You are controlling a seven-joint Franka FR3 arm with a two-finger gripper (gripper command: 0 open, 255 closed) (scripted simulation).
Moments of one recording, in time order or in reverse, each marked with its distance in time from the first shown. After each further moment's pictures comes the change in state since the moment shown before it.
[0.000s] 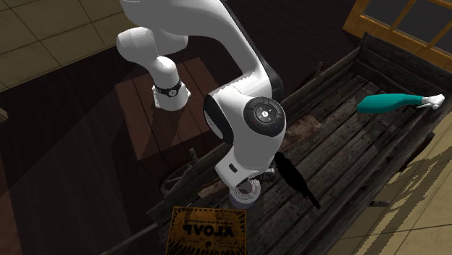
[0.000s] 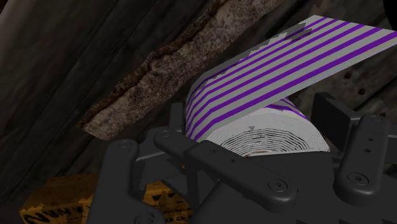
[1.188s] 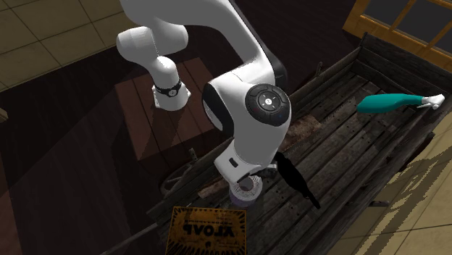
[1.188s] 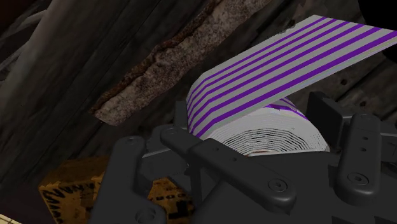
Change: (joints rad) arm -0.003 -0.039 0.003 0.034 0.014 -0.072 -0.010
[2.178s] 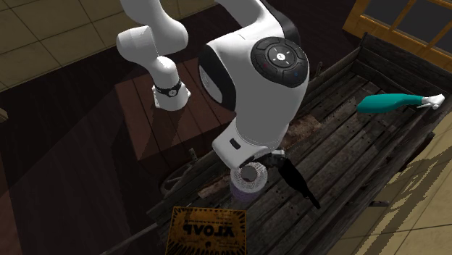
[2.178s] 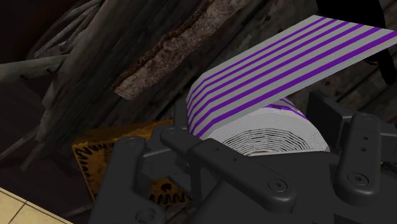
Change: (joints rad) arm -0.003 -0.072 0.003 0.116 0.023 -0.185 -0.015
